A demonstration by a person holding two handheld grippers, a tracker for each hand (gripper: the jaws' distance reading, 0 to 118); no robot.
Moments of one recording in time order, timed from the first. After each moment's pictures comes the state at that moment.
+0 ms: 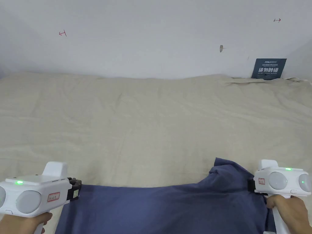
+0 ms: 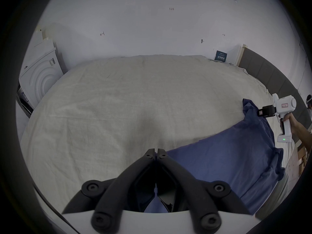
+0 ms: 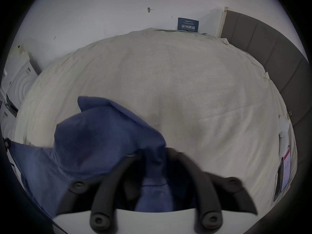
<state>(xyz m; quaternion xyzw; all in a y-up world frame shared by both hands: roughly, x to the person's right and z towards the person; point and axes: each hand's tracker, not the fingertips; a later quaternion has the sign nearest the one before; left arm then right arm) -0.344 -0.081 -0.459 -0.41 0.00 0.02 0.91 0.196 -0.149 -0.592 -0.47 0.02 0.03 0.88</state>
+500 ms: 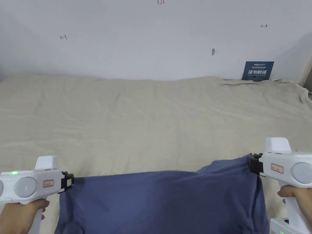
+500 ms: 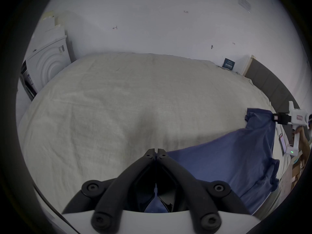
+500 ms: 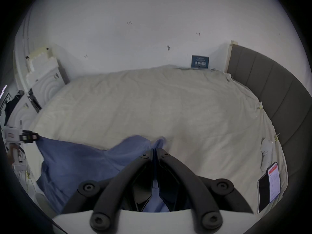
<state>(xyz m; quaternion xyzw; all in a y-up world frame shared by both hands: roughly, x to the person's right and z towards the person) -0.359 -0.073 -0.425 -0.40 0.04 0.08 0.91 0.227 -0.026 -0.491 -0.34 0.12 0.00 0.93</state>
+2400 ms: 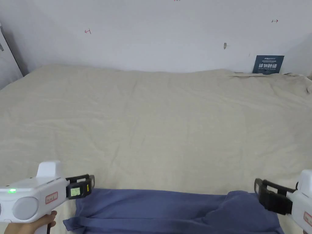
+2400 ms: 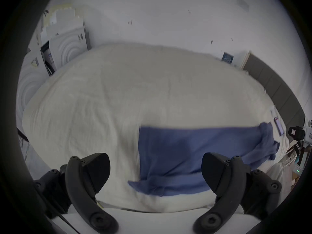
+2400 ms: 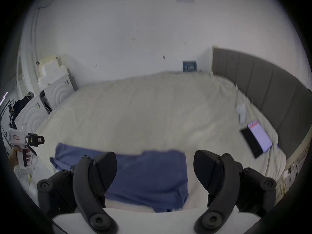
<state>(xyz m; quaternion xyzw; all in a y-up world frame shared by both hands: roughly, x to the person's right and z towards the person) -0.320 -0.039 -0.239 -0.31 0.06 0.08 0.94 0.223 -0.007 -0.264 -0.26 0.09 -0.01 0.96</state>
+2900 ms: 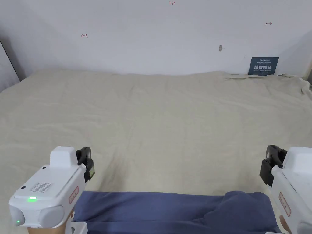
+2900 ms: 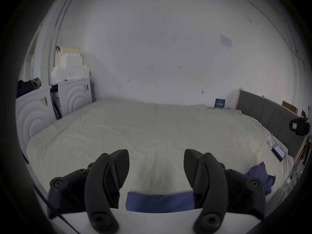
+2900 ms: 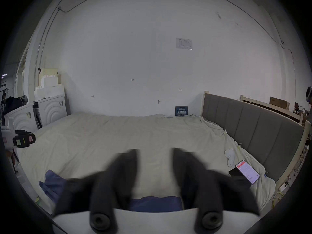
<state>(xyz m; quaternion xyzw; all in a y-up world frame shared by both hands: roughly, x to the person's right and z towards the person) -0.258 -0.018 -0.239 -0.15 0.07 0.00 0.99 0.183 0.016 -0.258 -0.12 0.03 0.02 0.99</state>
